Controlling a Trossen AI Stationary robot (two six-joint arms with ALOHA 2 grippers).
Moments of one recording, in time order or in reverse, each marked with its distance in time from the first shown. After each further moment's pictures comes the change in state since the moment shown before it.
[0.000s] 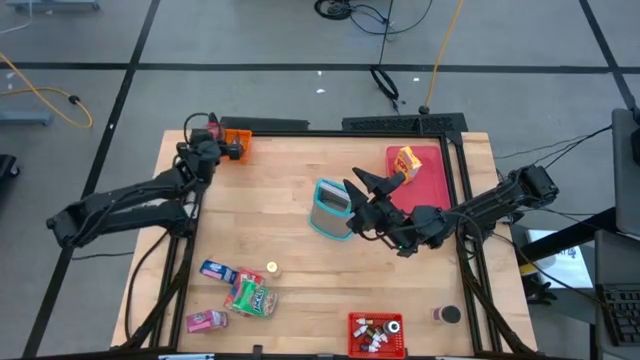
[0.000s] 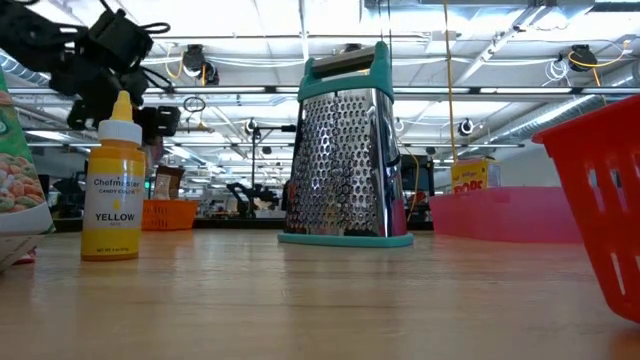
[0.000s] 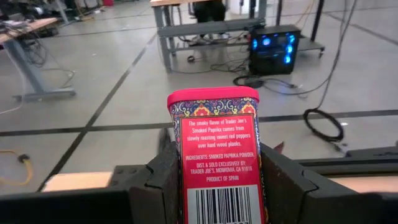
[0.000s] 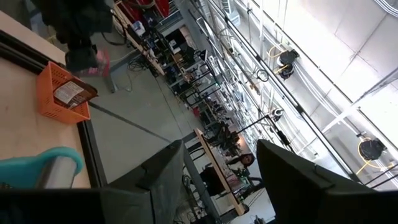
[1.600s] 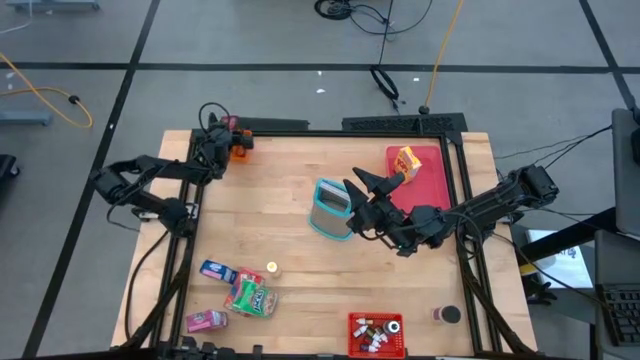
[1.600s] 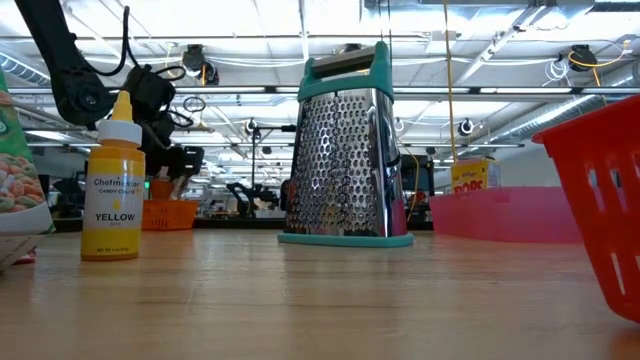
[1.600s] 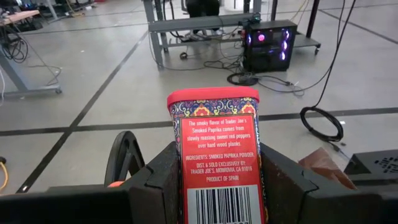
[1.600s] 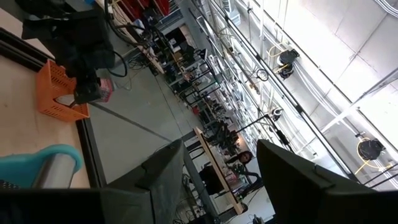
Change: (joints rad) left arm 0.222 0.575 -0.009 0.673 0.228 0.118; right arm -0.003 0.000 0.000 -0.008 0.003 -0.001
